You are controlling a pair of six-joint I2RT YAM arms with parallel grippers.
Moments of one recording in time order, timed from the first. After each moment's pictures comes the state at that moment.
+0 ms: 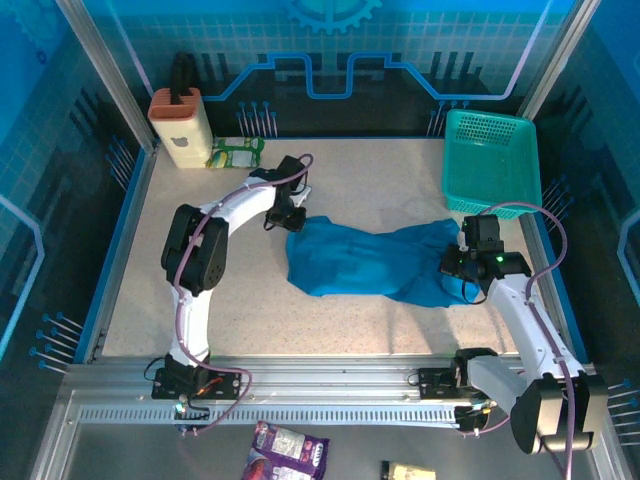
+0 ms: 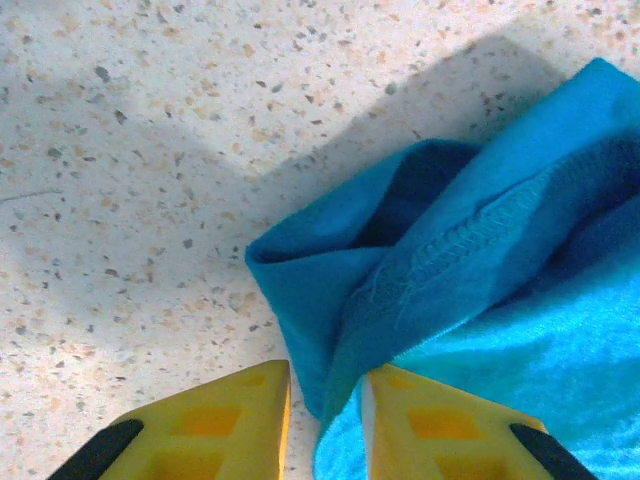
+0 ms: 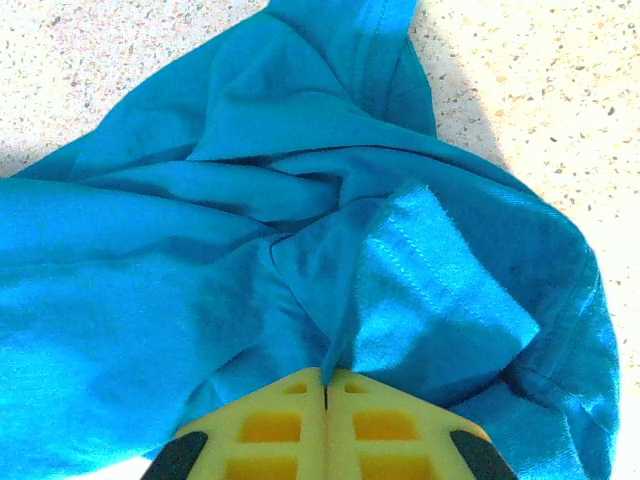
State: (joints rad) left arm -0.38 2.10 1.64 -0.84 0.03 -0.05; right arm 0.03 1.00 0.76 -0.79 0.02 0.38
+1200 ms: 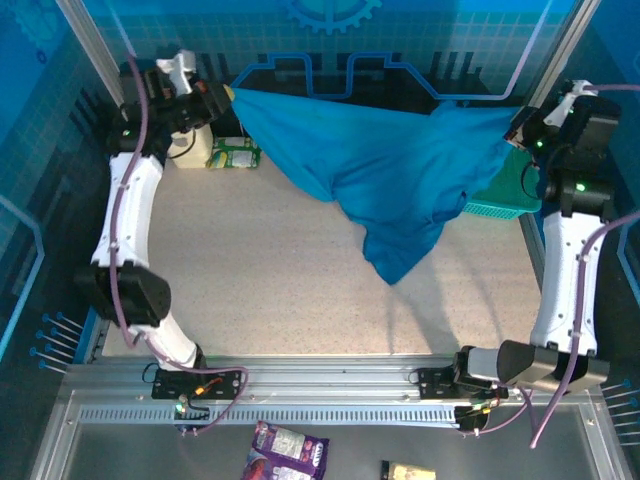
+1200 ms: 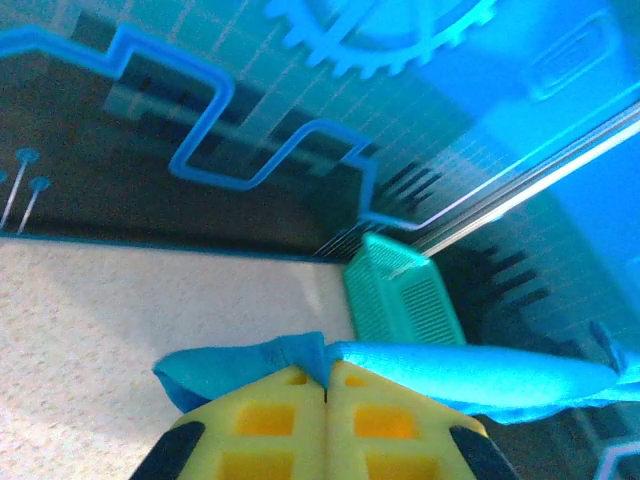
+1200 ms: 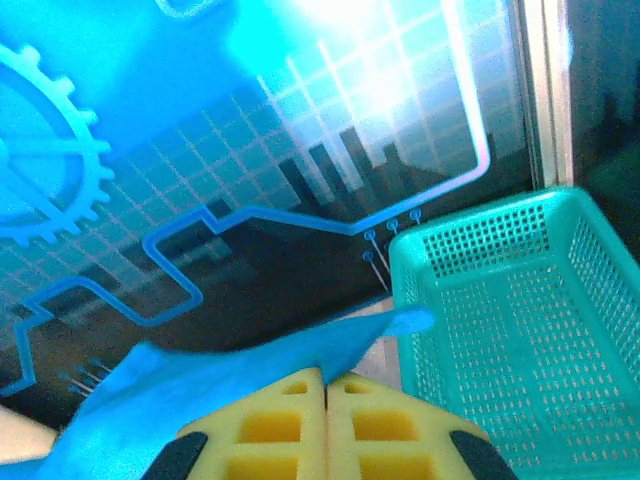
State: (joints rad) left arm 0.10 1.66 1.88 -0.49 0.69 -0.58; right arm -0.26 1.29 1.69 -0.67 -0.18 0.41
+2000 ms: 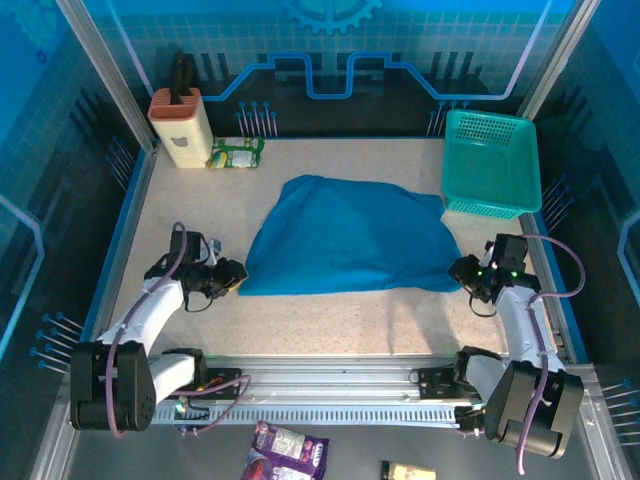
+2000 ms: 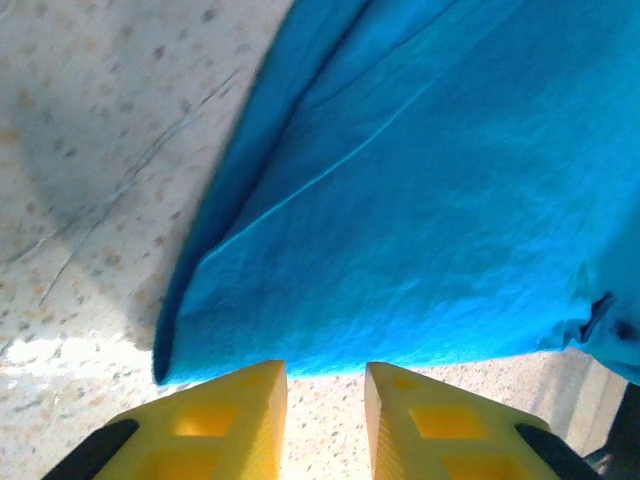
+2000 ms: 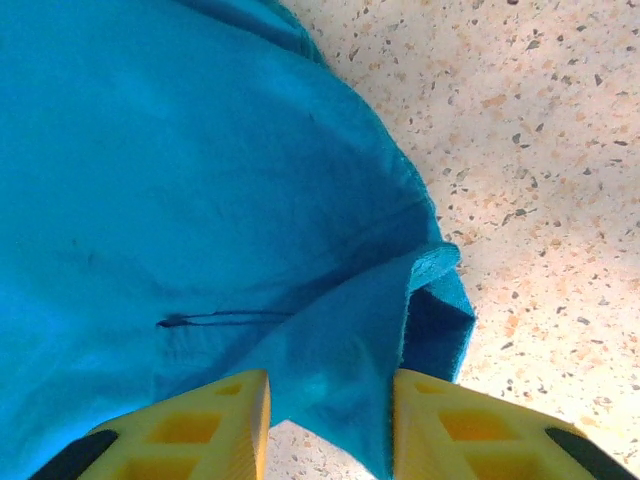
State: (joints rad) left arm 0.04 1.13 0.56 -0.52 0.50 -0.59; right arm -0.30 0.99 0.56 -0.62 -0.29 0.48
